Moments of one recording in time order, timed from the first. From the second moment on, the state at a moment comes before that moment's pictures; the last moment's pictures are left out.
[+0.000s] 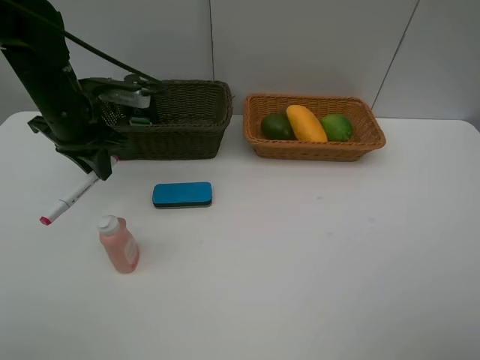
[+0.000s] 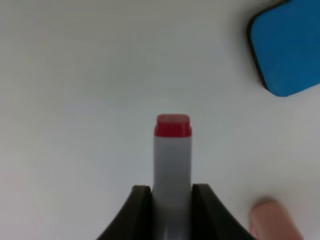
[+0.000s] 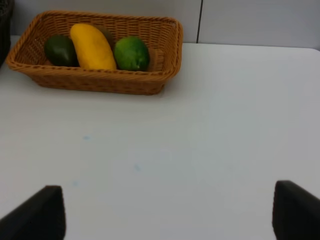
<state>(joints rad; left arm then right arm) -0.24 1.85 -1.23 0.01 0.90 0.12 0.03 0.00 -0.52 -0.05 1.06 0.00</state>
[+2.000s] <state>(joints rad) -0.38 2.20 -1.75 0.32 0.54 0.52 0.03 0.00 -0.52 -0.05 1.06 0.00</state>
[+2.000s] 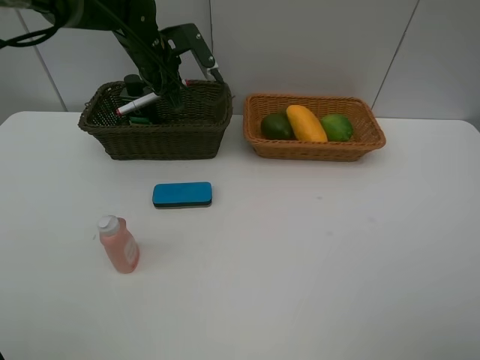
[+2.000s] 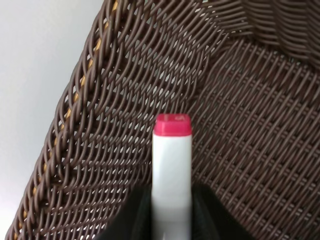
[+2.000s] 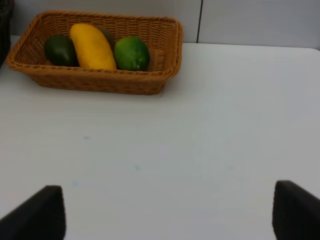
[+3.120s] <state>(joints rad) -0.40 2.12 -1.75 0.26 0.65 0.52 0.03 0.00 -0.52 -0.05 1.06 0.00</state>
